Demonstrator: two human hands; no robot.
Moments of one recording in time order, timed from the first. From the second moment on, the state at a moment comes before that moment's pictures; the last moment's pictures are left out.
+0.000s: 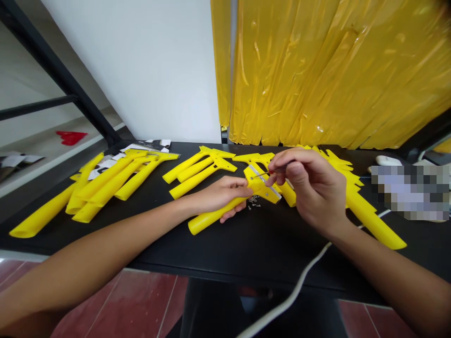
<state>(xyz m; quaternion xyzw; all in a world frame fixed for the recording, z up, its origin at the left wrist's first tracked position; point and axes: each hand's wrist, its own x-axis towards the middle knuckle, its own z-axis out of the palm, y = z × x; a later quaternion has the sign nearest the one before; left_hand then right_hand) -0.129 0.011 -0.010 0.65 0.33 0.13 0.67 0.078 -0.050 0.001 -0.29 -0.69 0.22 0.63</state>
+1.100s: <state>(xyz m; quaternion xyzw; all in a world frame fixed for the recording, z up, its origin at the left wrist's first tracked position) -0.135 0.015 -0.010 0.67 0.29 0.05 0.68 0.078 -0.054 0.012 -0.25 -0.60 0.42 0.64</state>
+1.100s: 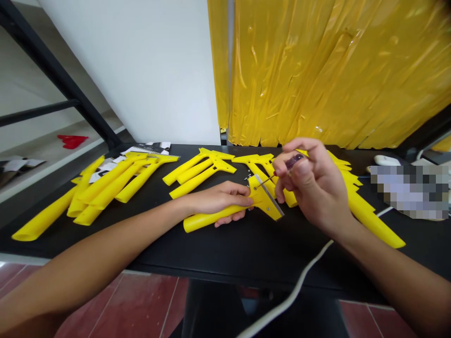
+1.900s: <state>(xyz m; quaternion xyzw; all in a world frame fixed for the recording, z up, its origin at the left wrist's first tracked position) -0.131 0.012 -0.008 0.65 0.32 0.09 0.68 0.075 -0.058 0.011 -0.28 -0.62 0.37 0.63</state>
